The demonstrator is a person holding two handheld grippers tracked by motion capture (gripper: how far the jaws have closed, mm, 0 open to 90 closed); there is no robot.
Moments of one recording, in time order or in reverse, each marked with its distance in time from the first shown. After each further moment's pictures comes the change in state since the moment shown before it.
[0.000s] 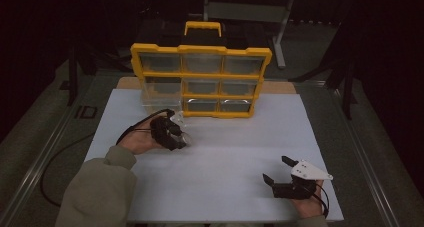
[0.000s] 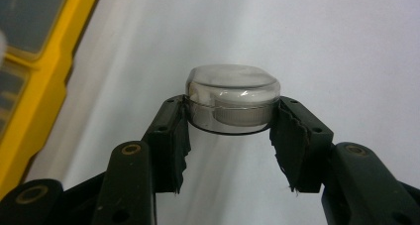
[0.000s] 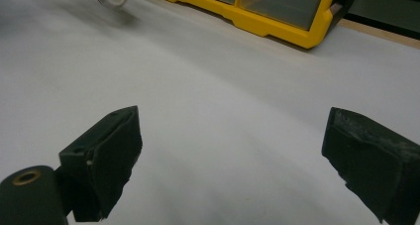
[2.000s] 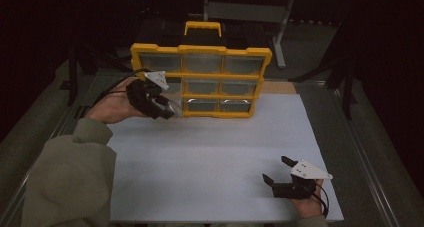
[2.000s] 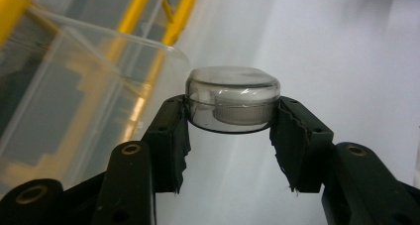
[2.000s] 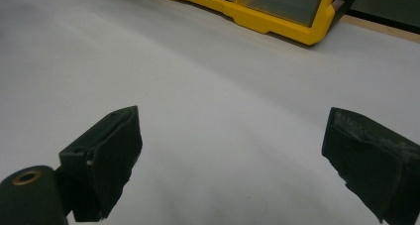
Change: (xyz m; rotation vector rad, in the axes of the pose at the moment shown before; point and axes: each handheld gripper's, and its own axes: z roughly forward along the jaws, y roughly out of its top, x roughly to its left) left arm 0.035 0.034 -0.123 -0.085 0.005 -0.031; right arm -0.001 -0.001 0.001 0.006 0.007 0.008
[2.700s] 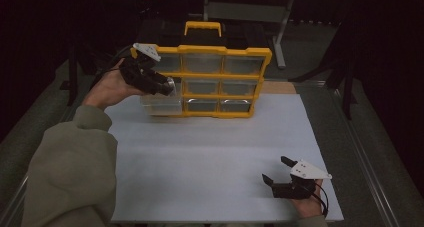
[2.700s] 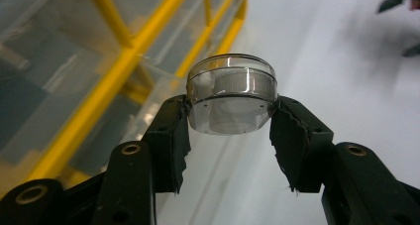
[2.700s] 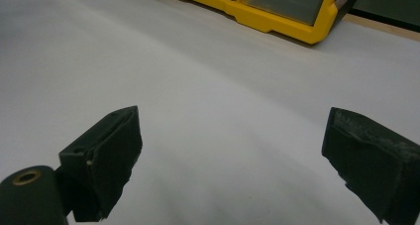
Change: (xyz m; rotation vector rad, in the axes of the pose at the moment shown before) left arm 0.038 0.013 -0.027 -0.115 0.066 -0.135; right arm 0.000 0.000 0.001 0.003 0.006 -0.004
